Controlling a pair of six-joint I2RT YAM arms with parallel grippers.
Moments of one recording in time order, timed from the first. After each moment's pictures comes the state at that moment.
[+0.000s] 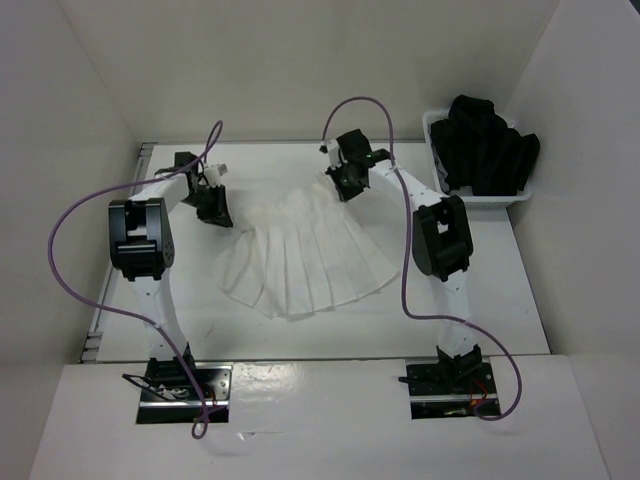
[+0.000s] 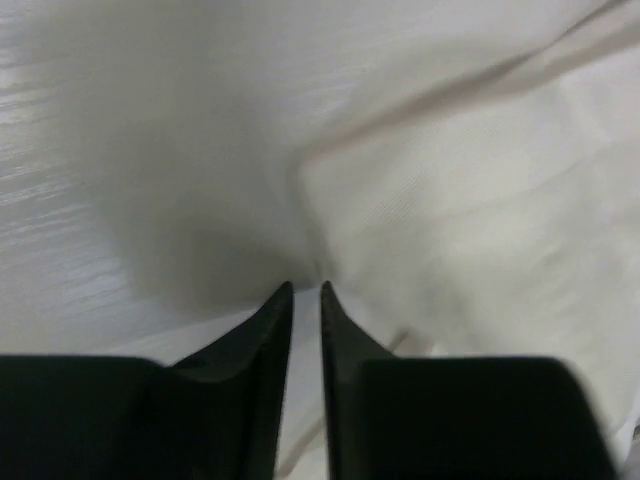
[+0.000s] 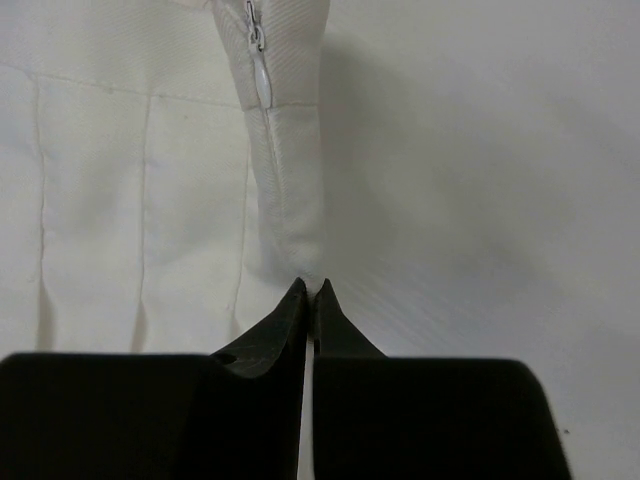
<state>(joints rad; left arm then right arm) 0.10 2.15 1.58 -0.67 0.45 0.05 0.44 2.22 1.92 -0.65 -0.09 -0.16</state>
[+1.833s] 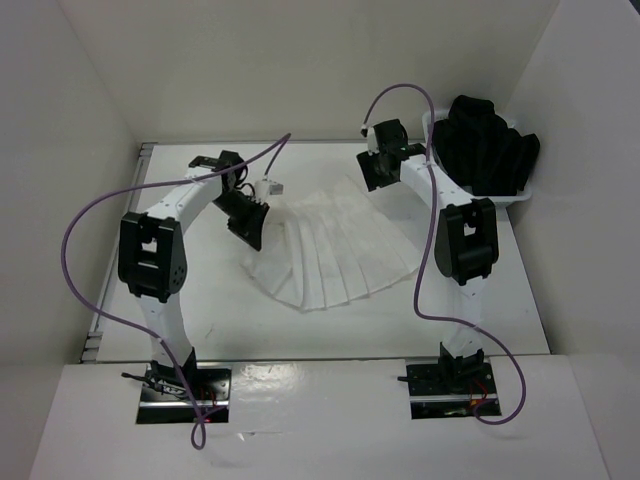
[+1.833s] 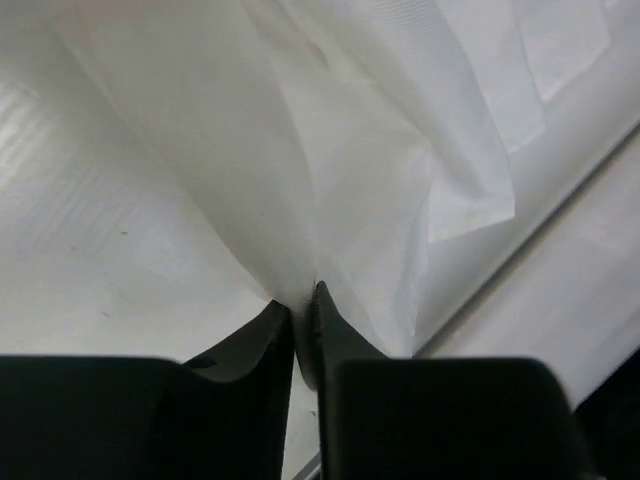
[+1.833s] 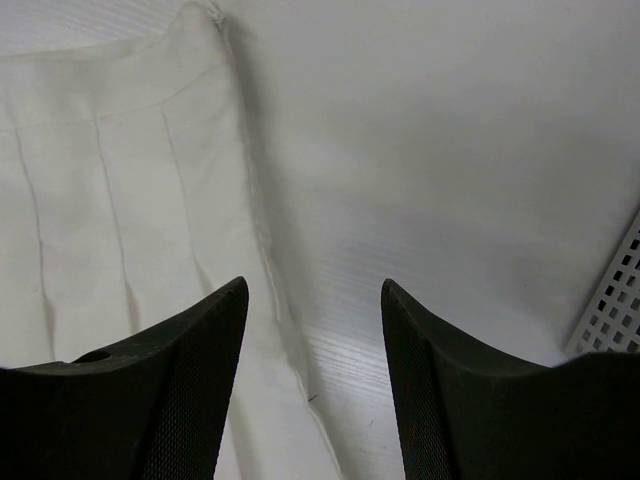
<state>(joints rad) -0.19 1.95 1.60 -1.12 0.52 0.40 0.28 2.09 1.79 -0.58 0.06 -0.11</state>
